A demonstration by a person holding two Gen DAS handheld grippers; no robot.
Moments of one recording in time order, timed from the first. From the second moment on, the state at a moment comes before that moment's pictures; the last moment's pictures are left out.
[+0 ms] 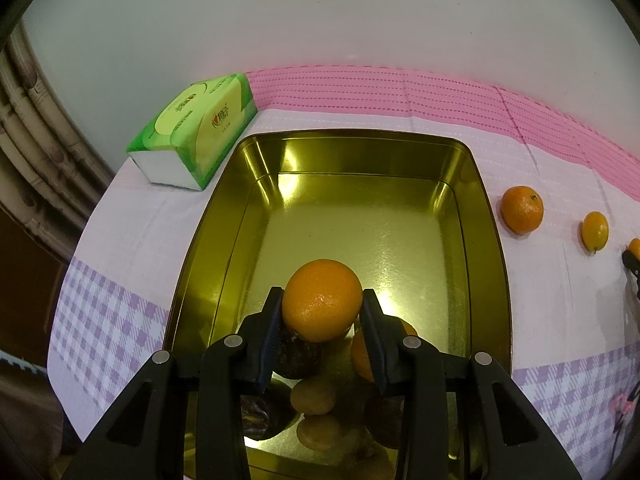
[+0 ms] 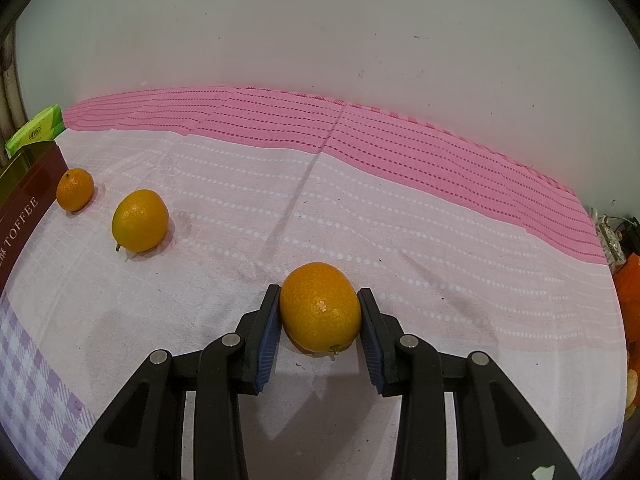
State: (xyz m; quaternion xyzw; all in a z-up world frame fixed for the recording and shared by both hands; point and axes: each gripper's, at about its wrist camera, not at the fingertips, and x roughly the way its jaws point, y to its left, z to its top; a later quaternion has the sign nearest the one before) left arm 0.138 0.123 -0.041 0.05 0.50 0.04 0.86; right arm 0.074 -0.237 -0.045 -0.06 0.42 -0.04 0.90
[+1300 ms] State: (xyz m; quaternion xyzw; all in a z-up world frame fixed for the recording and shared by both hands) left arm 0.091 0.142 -0.004 0.02 0.47 0.03 0.88; right arm 0.074 -0.238 -0.046 -0.06 0.42 -0.03 0.90
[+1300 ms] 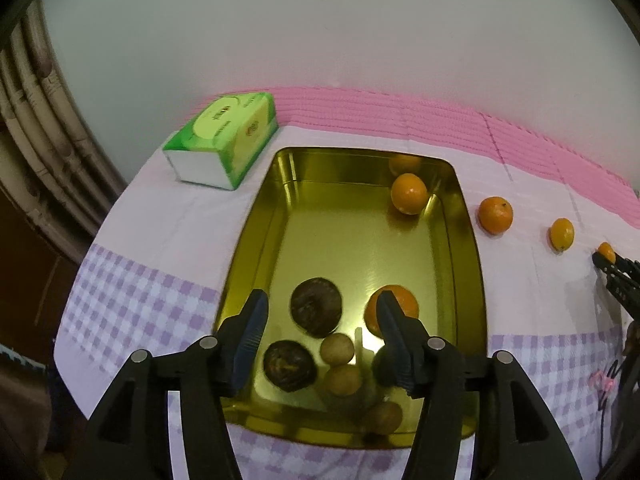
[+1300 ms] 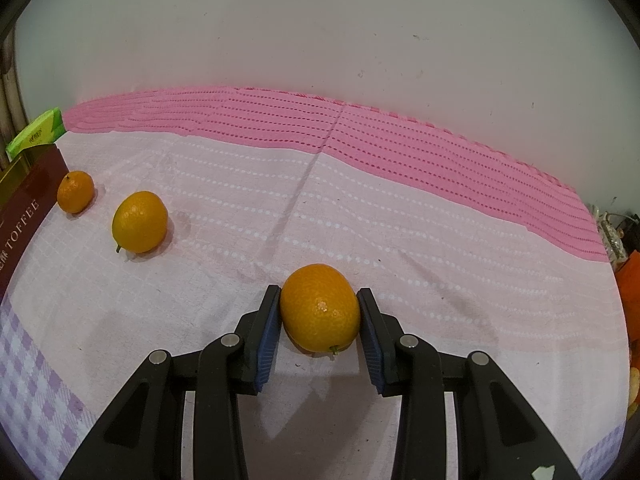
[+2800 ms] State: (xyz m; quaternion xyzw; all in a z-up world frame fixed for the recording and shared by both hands) left arm 0.060 0.215 0.006 -0.07 0.47 0.09 0.88; right arm 0.056 -0.019 0.037 -0.10 0.38 0.21 0.90
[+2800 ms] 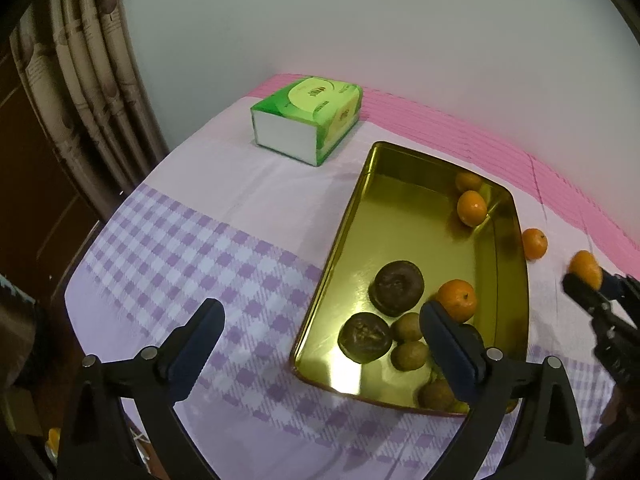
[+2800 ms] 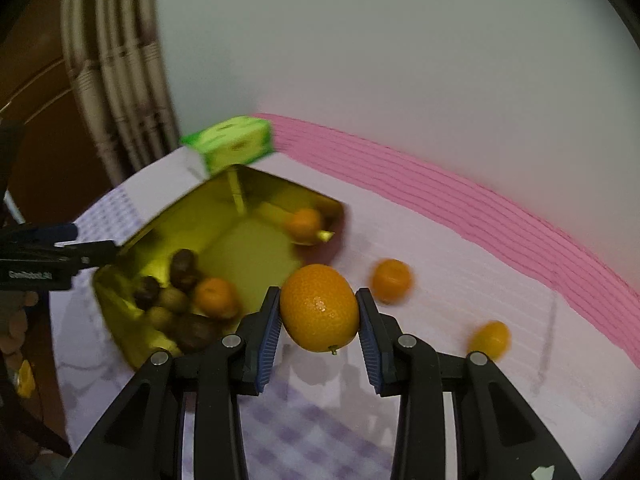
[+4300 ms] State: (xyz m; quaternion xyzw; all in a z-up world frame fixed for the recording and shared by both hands) left arm 0.050 0.224 0.001 -0.09 0.47 0.10 0.87; right arm 0.058 0.058 -0.011 -0.16 0.42 0.27 0.85
